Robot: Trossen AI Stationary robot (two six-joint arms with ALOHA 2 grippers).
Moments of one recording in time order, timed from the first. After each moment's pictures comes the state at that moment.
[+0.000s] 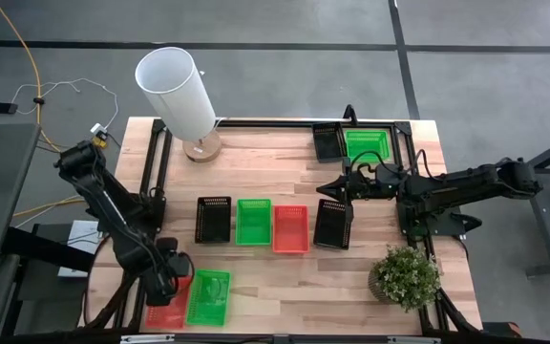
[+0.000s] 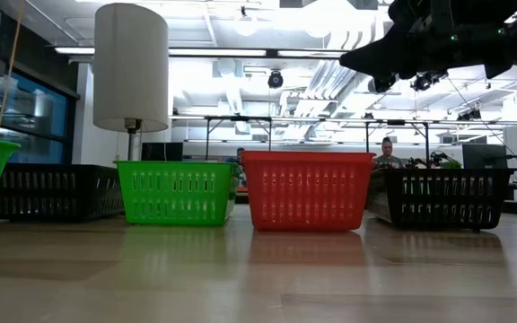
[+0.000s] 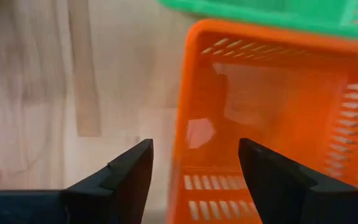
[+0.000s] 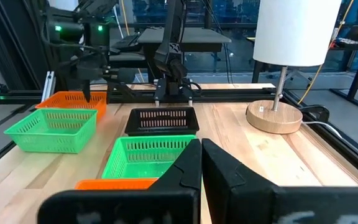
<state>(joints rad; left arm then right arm) -0.87 1.37 0.77 -0.80 0.00 -1.05 -0.08 1.01 0.35 0.59 -0.07 -0.03</state>
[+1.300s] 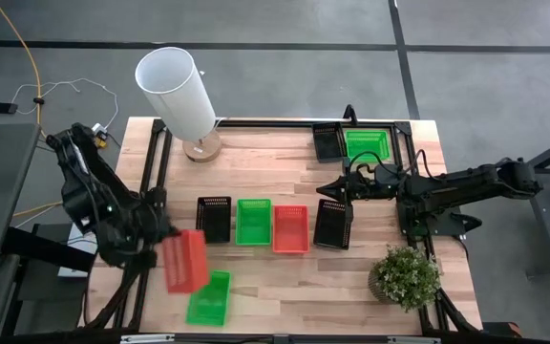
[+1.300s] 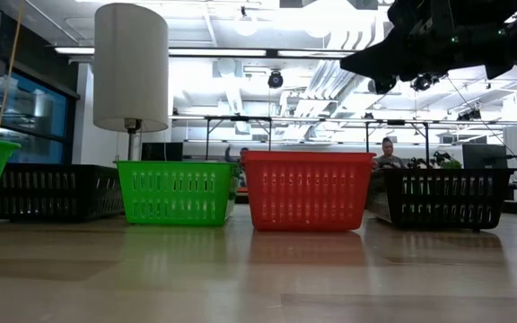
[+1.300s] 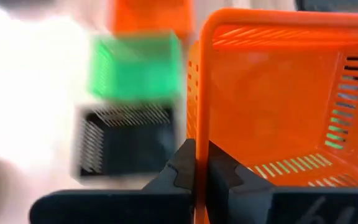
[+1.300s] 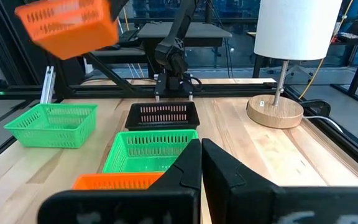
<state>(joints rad) -0.82 1.04 1.21 -1.32 -0.57 -0.80 -0.08 1.01 0.35 0.57 -0.07 -0.03</state>
